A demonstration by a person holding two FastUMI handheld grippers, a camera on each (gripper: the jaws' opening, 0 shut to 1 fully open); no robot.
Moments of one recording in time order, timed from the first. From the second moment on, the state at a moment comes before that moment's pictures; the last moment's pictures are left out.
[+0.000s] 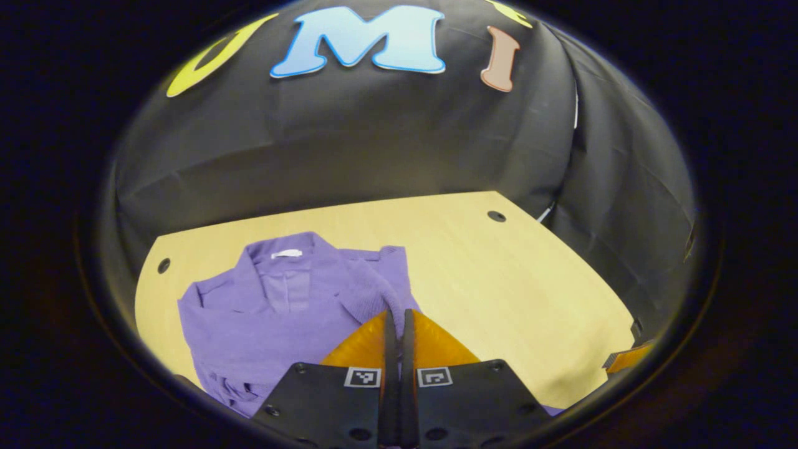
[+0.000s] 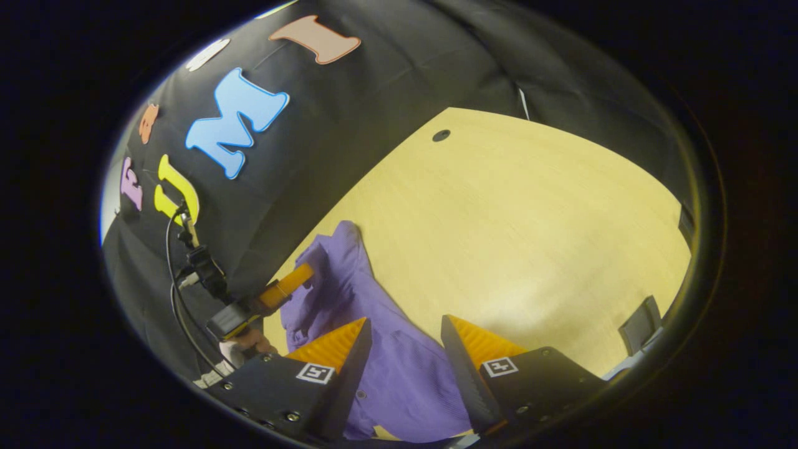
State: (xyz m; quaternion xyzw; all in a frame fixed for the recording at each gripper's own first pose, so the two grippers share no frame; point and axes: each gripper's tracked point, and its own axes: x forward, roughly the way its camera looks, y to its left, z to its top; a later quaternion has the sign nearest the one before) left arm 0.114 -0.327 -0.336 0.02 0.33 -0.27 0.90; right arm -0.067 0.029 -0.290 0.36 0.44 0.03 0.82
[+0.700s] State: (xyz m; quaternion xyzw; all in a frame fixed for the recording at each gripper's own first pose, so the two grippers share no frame) left arm 0.093 -0.321 -0.358 0.04 0.36 -0.28 0.89; right arm -0.089 0.038 -0.307 0.34 0.47 0.06 0.81
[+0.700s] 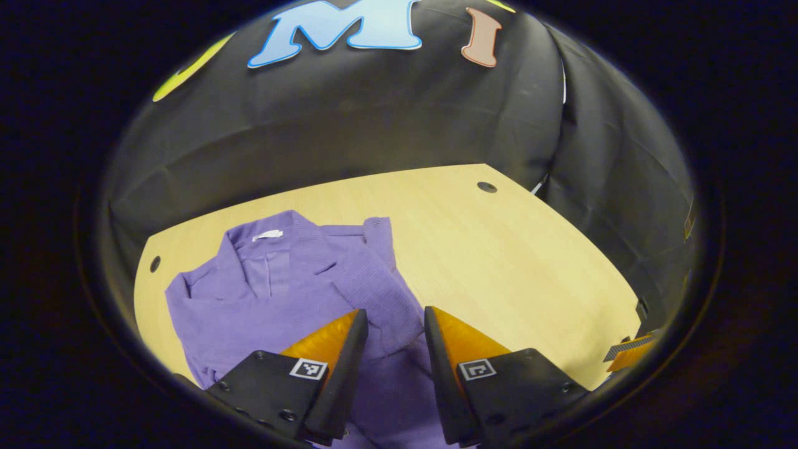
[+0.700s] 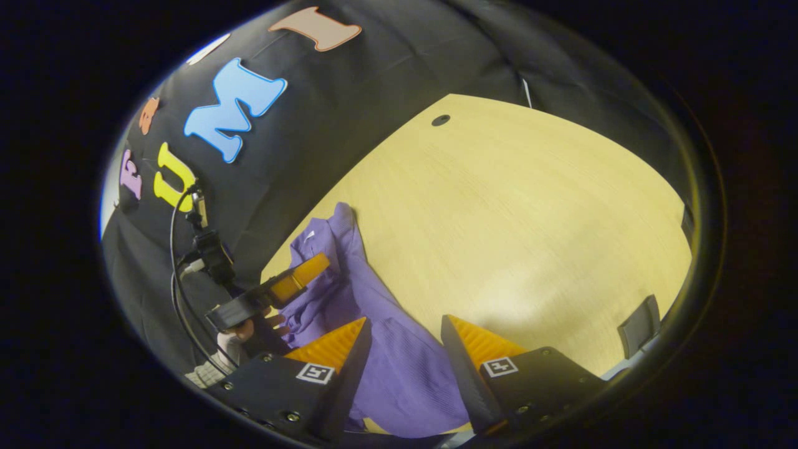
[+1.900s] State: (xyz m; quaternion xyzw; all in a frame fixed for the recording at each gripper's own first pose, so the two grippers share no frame) left arm -0.119 -0.012 -0.424 0.02 0.47 -0.07 0.88; right arm -0.166 0.106 -0.384 0.12 0.61 0.12 0.78
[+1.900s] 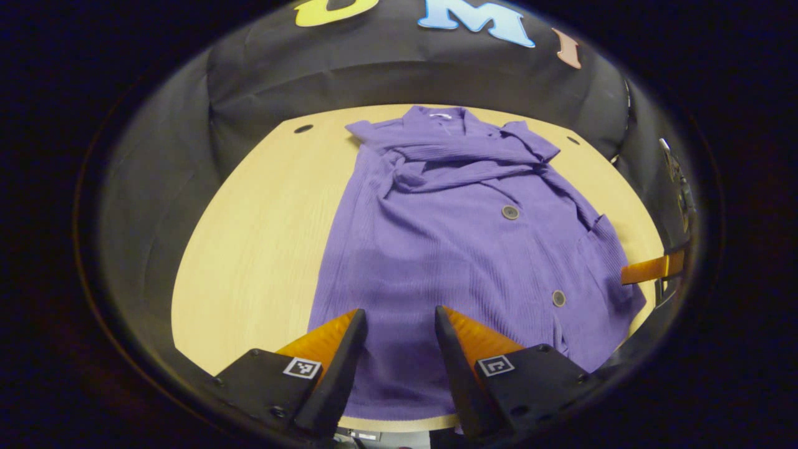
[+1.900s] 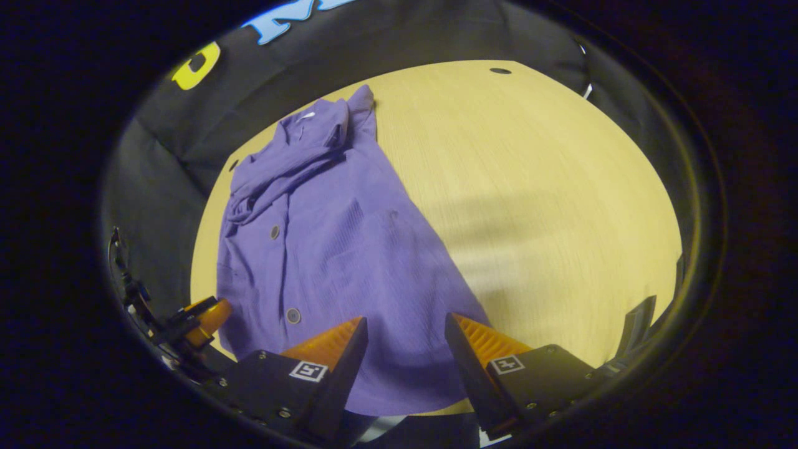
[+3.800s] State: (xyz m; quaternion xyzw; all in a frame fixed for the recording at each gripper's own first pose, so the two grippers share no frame) left arm -0.067 -0.046 -0.395 -0.06 0.44 -0.06 0.89; right arm -0.098 0.148 -0.354 0.12 0.56 0.14 0.81
